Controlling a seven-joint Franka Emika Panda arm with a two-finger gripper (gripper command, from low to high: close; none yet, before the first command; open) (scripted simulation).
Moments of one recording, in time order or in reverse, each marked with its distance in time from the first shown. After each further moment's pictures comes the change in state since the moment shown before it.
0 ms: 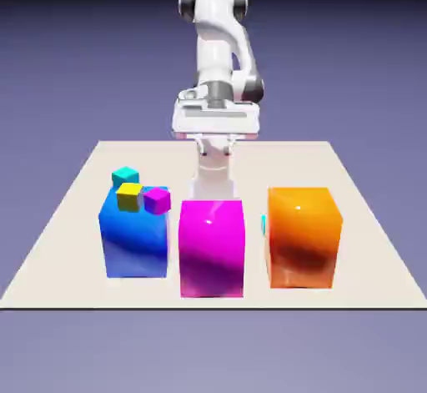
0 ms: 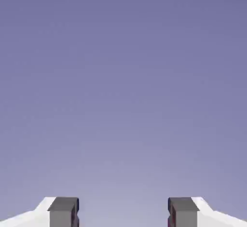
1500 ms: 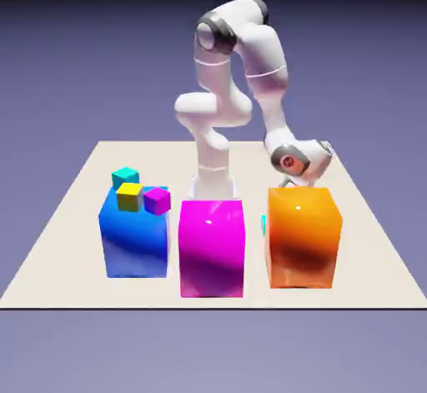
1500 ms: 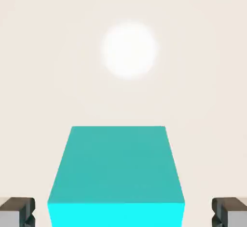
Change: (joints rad) arm -0.072 0.929 0.696 0.034 -0.971 -0.635 0.060
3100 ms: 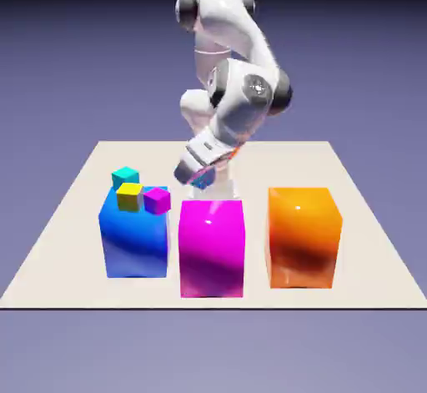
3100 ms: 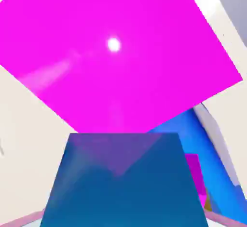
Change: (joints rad) arm -0.703 -0.331 -0.056 0.744 0.666 -0.850 -0.656
